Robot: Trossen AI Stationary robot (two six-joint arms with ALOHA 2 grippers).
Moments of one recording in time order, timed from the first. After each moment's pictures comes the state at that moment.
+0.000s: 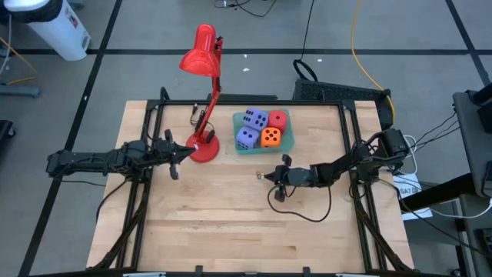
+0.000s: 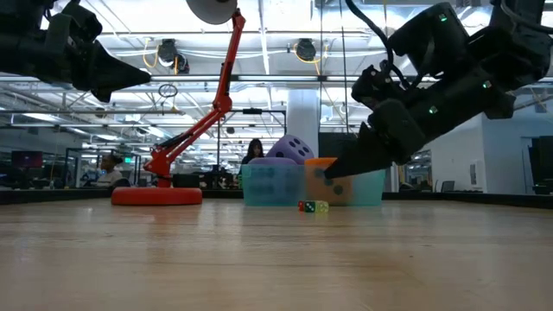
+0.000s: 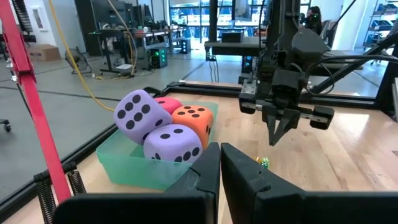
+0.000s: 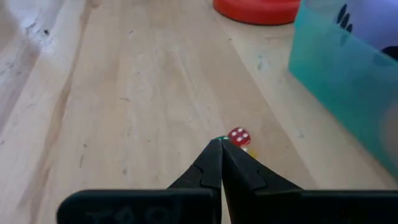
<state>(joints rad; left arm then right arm) 0.05 0.26 0.12 0.08 -0.19 -0.01 0.18 1.69 0.50 0.68 0.33 0.22</state>
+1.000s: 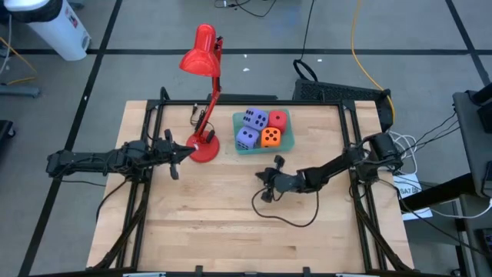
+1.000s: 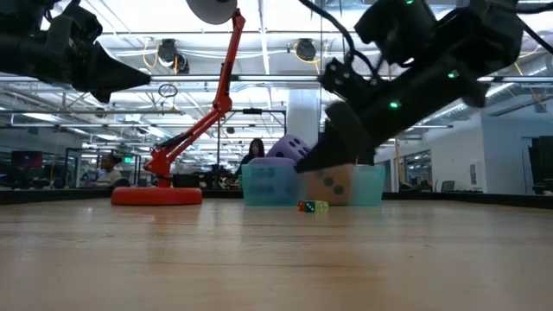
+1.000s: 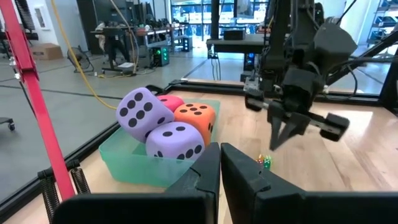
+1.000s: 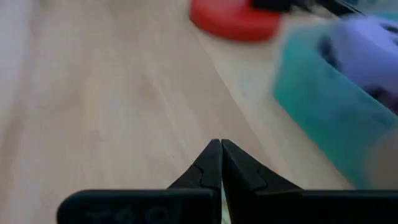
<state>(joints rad) 0.05 0.26 0.12 0.07 -0.19 0.00 0.22 1.80 0.72 0.52 0.53 0.22</state>
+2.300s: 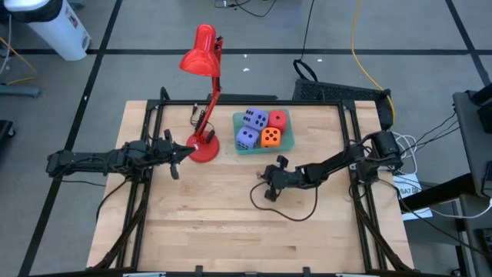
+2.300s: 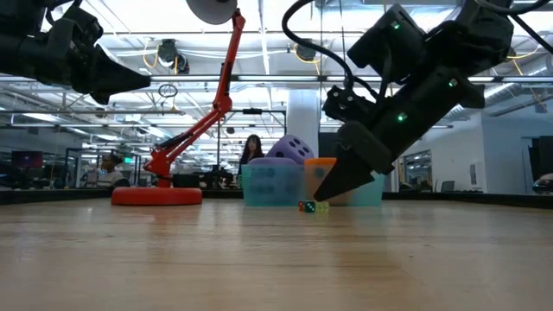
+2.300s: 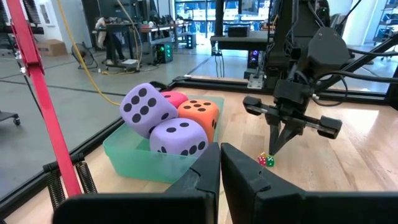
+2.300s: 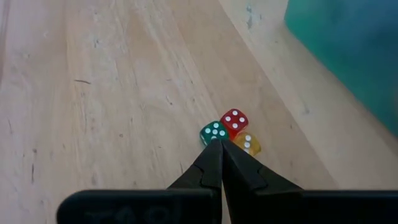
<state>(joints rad) 0.05 0.26 0.12 0.06 -0.21 -0.01 0.17 1.78 0.72 0.26 0.37 0.37</state>
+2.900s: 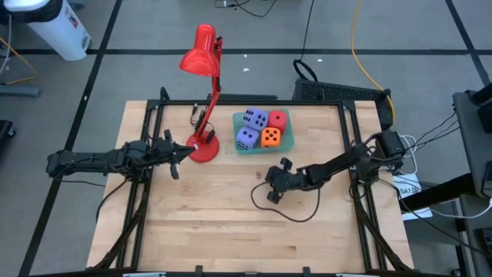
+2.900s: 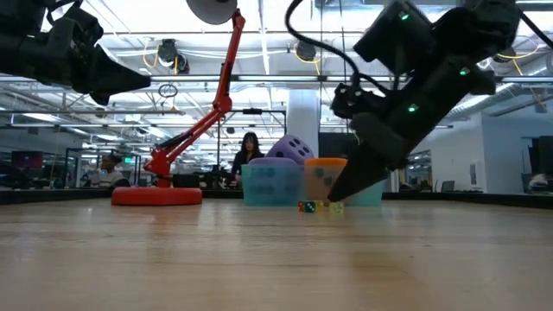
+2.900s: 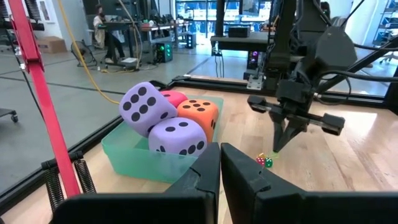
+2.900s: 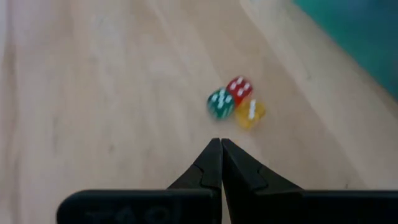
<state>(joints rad) 0.05 0.26 0.12 0.06 -0.21 -0.03 0.21 1.74 0.71 0.10 0.36 0.47</state>
